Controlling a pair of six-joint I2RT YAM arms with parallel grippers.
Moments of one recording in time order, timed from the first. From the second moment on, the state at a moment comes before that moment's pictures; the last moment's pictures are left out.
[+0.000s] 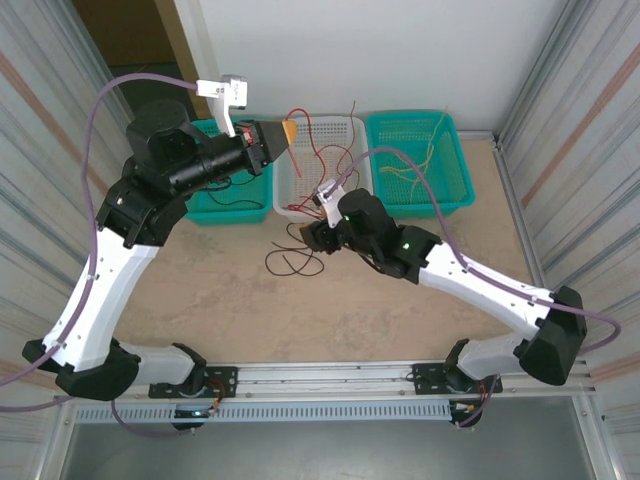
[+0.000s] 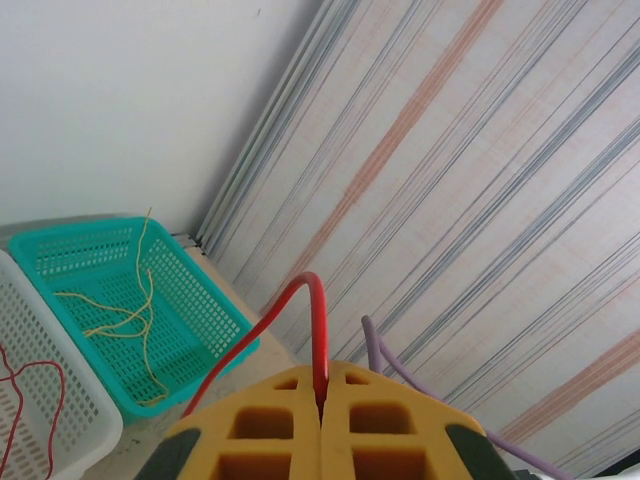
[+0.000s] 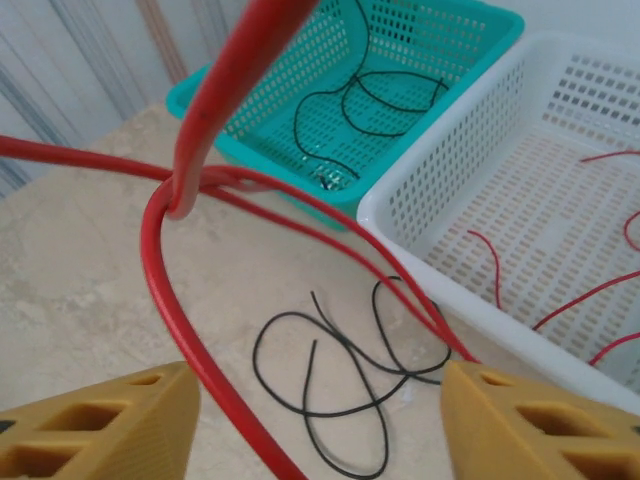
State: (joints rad) left arm -0.58 1.30 1.83 -0.57 0.40 -0.53; right arm 0.92 1.34 1.18 -0.33 0.13 0.16
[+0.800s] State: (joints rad) left arm -0.40 1.61 2.09 -0.57 0.32 -0.51; right arm 0.95 1.18 0.64 -0.27 0.17 0.57
